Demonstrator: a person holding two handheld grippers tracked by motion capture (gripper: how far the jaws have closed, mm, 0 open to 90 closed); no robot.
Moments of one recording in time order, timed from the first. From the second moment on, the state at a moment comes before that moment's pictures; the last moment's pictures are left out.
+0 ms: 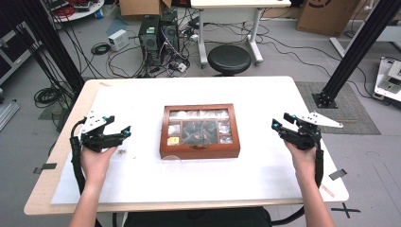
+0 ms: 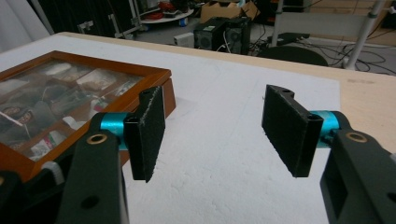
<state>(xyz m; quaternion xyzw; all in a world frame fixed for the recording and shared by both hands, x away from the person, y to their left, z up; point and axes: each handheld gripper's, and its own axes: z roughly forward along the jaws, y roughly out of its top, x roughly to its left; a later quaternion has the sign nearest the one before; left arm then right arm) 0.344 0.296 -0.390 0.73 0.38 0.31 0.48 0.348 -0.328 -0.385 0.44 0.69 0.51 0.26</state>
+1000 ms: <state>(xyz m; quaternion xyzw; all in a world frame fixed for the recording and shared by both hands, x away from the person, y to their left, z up) 0.325 0.304 -0.380 0.70 0.36 0.26 0.56 0.353 -0.300 -0.378 0.41 0.73 0.50 0.23</state>
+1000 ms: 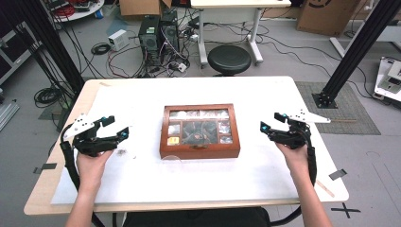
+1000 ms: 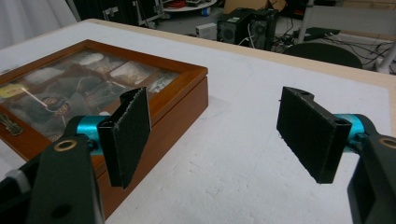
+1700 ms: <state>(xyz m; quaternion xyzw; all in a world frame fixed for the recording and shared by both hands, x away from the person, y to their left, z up) 0.324 0.317 -0.385 0.69 0.37 0.26 0.56 0.346 -0.261 -0.392 0.34 0.78 0.48 0.18</state>
